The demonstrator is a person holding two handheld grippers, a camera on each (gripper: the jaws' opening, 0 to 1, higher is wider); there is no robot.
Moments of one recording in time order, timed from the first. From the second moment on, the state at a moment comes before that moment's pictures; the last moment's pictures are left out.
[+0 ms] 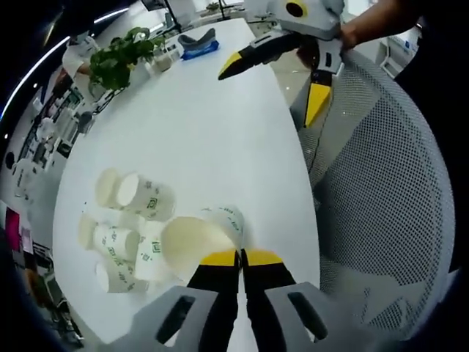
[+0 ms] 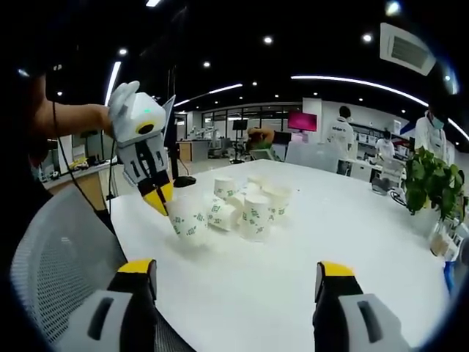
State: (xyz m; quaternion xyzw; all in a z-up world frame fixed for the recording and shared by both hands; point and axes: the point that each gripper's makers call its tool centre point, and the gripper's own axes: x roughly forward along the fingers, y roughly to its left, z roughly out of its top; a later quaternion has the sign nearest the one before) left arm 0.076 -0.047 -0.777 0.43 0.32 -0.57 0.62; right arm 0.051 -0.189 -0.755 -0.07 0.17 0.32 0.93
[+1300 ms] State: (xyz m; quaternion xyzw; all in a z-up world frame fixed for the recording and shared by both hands) left arm 0.092 -0.045 -0.697 0.11 0.16 -0.48 0.85; right arm 0.053 -0.191 -0.754 -0.06 0.18 0.32 0.93
